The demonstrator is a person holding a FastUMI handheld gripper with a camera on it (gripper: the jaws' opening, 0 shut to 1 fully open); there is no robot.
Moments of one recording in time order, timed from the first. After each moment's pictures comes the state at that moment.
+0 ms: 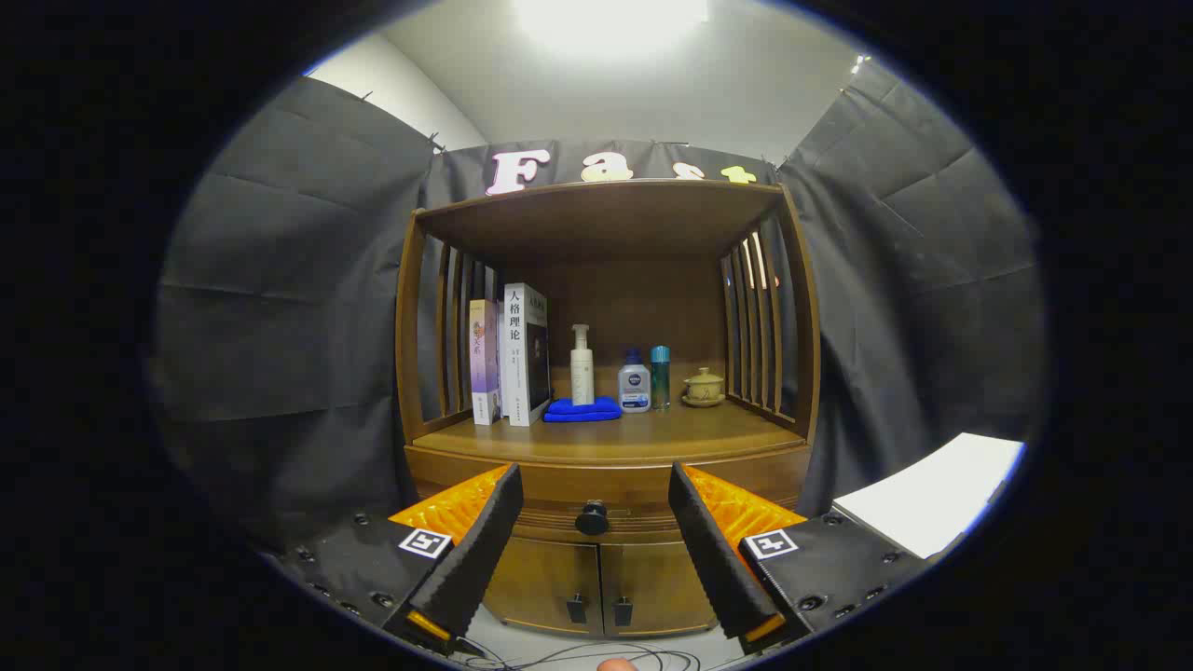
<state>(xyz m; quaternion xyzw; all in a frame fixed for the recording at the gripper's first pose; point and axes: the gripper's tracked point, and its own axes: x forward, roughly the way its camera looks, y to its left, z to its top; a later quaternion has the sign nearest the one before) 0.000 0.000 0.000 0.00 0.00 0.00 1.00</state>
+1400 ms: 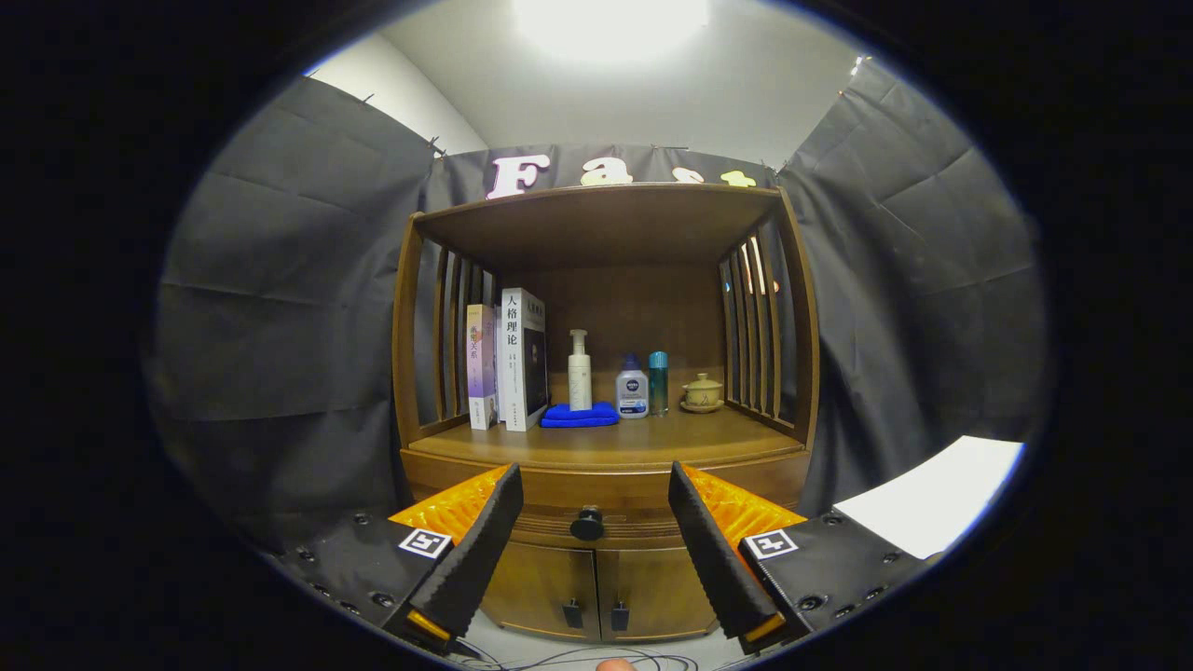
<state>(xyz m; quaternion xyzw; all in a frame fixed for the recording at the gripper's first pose) 0.006 -0.003 0.001 0.00 -0.01 0.00 1.00</state>
